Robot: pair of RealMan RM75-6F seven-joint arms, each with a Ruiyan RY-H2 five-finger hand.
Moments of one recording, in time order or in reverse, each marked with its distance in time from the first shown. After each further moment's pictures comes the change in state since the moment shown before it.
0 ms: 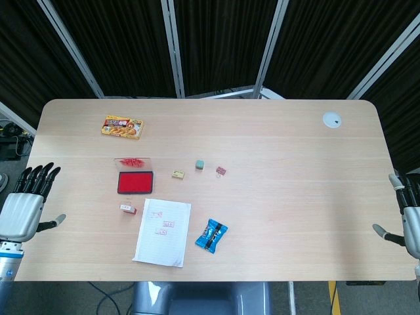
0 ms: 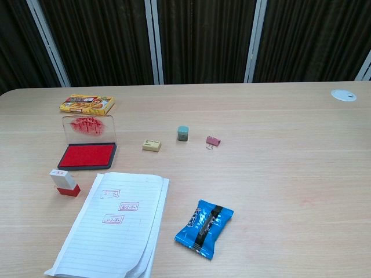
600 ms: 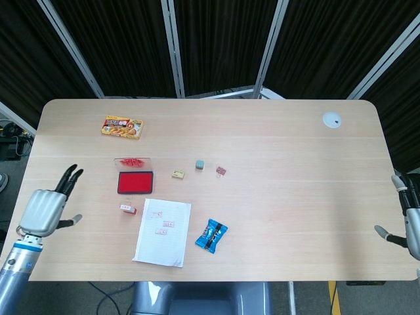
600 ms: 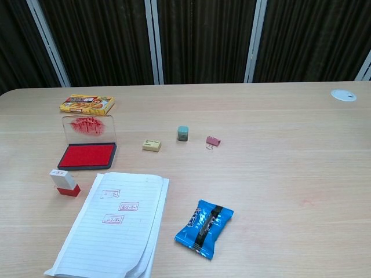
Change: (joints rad) left arm -0.061 -0.096 -0.014 0.076 0.011 -0.121 0.035; right arm -0.005 0.001 -0.002 -0.001 0.005 0.000 0.000
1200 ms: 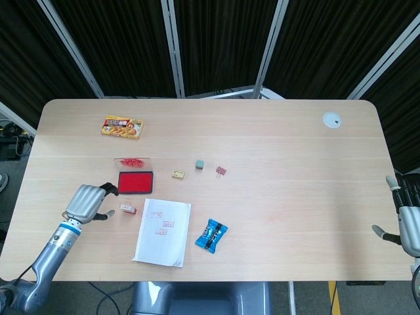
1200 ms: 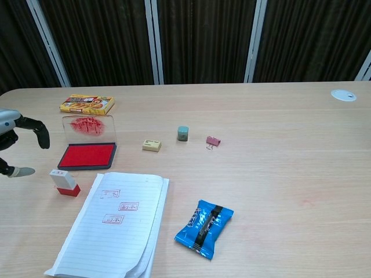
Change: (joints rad) left arm -0.149 -0.253 -0.018 0.323 -0.031 -0.265 -0.183; right arm 0.023 -0.038 0.001 0.038 0.041 -0.050 -0.051
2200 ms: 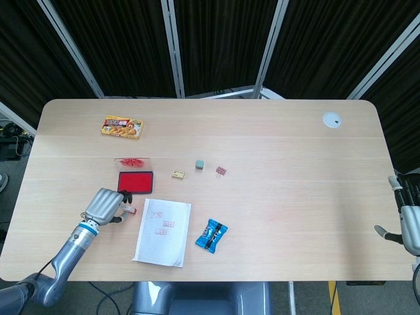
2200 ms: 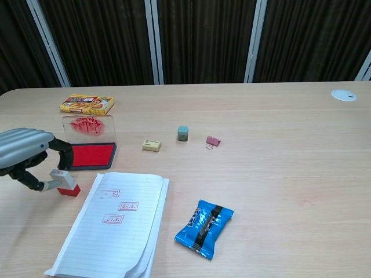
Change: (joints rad) left arm -0.046 -0.135 0.022 0.130 0.013 -0.050 0.046; right arm 0.007 -0.006 0.003 0.025 0.033 -0.030 0.004
